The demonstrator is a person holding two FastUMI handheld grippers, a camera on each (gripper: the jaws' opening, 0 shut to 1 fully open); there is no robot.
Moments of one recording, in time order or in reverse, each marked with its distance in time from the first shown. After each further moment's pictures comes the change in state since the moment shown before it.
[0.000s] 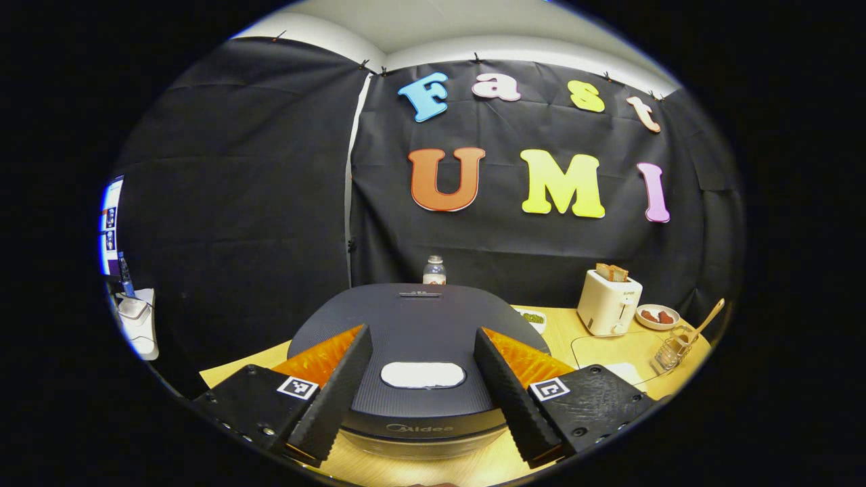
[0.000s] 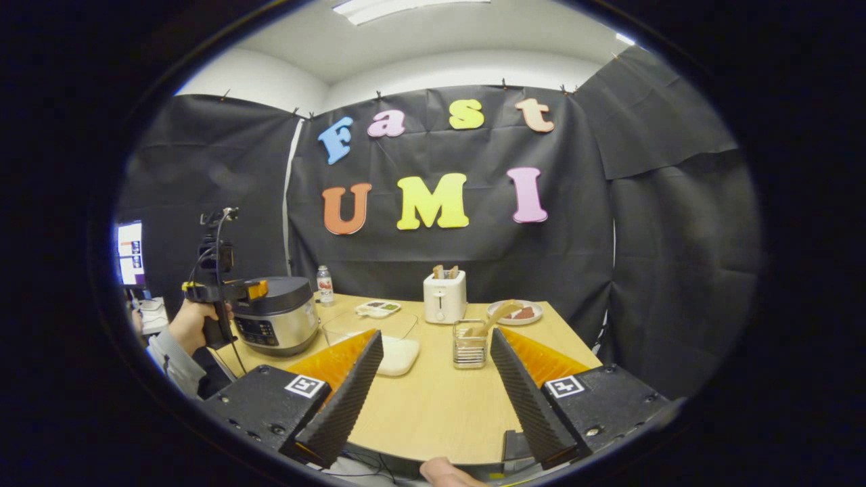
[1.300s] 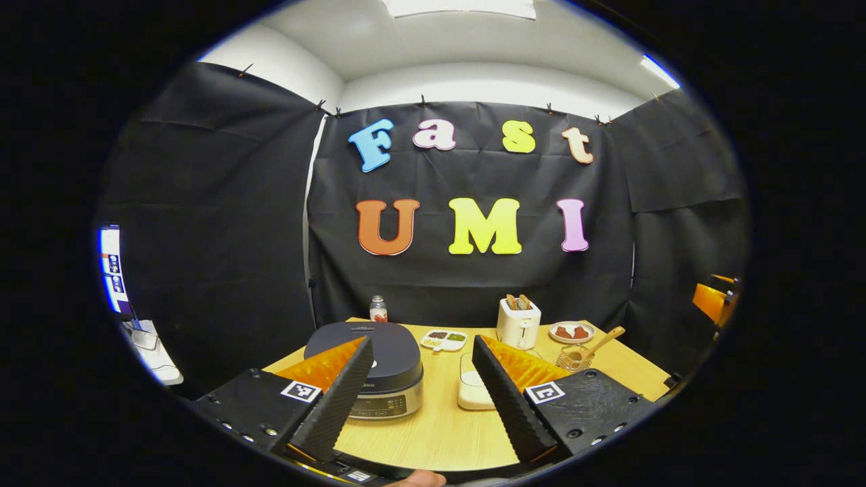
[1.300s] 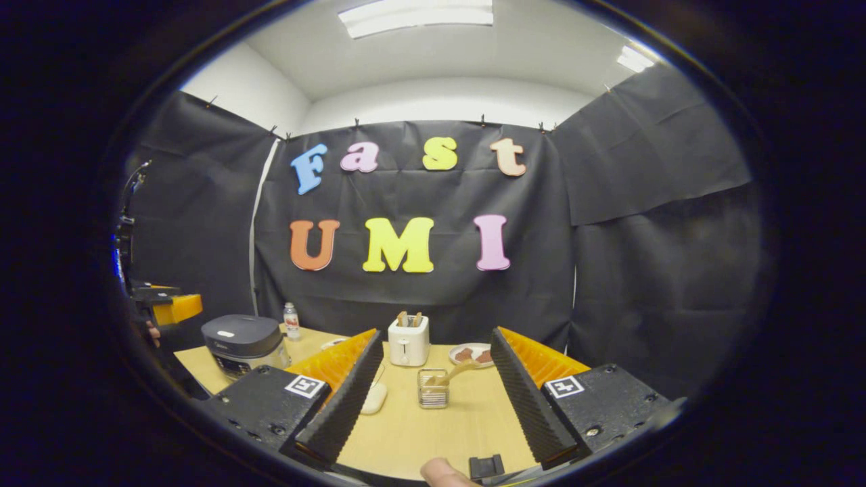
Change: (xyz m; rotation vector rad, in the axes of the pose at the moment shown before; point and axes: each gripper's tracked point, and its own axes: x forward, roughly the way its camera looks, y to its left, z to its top) left arm -0.214 -0.090 0.090 0.092 -0.111 -0.217; right arm -0.027 -0.020 0.112 -0.026 -0.133 -0.173
